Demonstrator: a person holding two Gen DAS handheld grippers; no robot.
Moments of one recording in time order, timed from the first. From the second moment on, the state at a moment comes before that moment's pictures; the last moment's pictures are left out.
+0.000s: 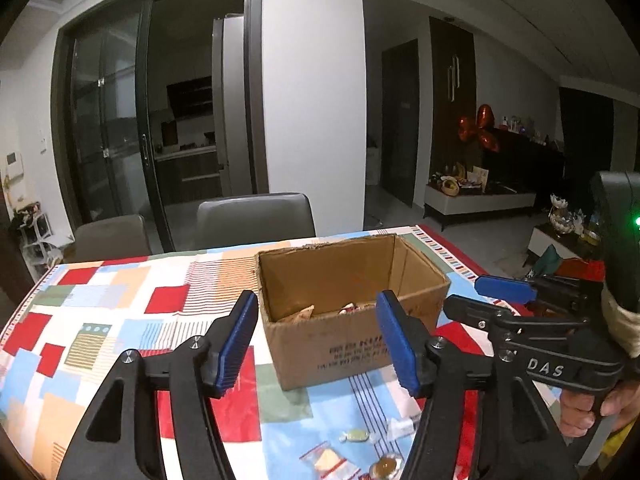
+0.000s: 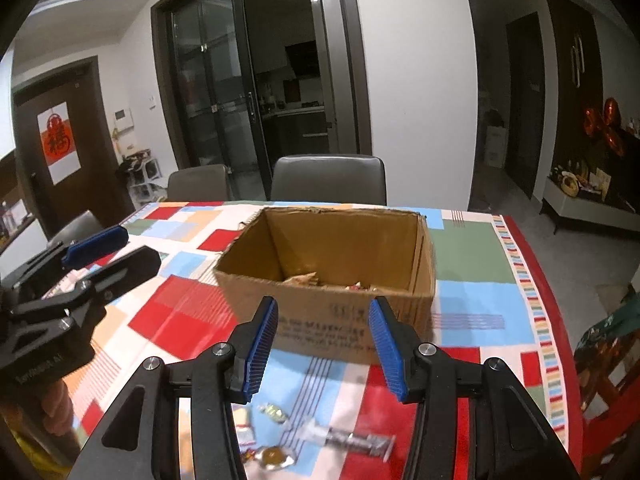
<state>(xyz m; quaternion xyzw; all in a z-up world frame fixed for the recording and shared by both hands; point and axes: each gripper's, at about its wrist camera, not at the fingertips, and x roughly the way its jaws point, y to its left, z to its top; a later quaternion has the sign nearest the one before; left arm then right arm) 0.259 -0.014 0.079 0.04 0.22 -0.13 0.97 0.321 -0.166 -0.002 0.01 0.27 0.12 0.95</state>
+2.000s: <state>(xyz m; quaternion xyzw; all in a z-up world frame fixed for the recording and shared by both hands) 0.212 -0.013 -0.108 0.06 0.43 -0.17 0.88 0.241 -0.149 -0.179 -0.02 0.47 0.13 0.87</state>
